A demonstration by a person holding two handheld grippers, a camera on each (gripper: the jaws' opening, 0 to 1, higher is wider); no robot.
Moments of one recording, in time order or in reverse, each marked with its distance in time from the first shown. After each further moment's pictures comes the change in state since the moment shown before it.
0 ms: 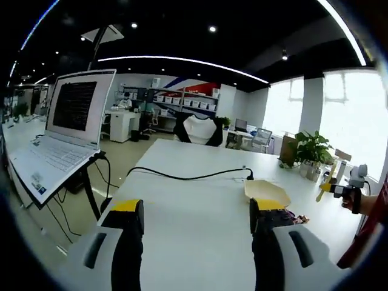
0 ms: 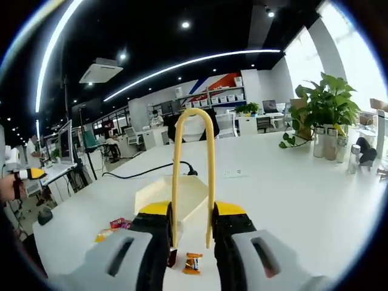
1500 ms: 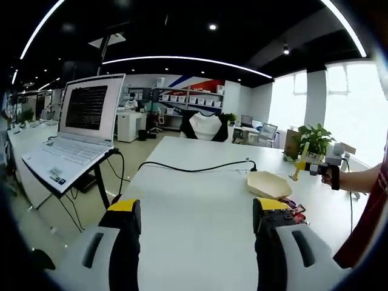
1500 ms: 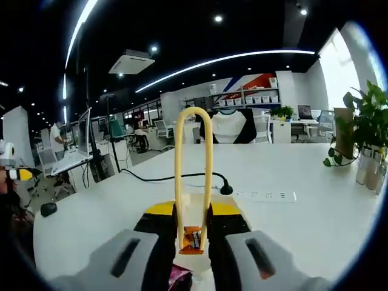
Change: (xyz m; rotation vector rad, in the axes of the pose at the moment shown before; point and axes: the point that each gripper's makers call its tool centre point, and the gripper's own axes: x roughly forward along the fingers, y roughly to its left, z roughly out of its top) left arm -0.048 -0.002 -0.017 0.011 0.021 0.048; right arm 0.122 0.058 0.029 -0.138 0.025 0.254
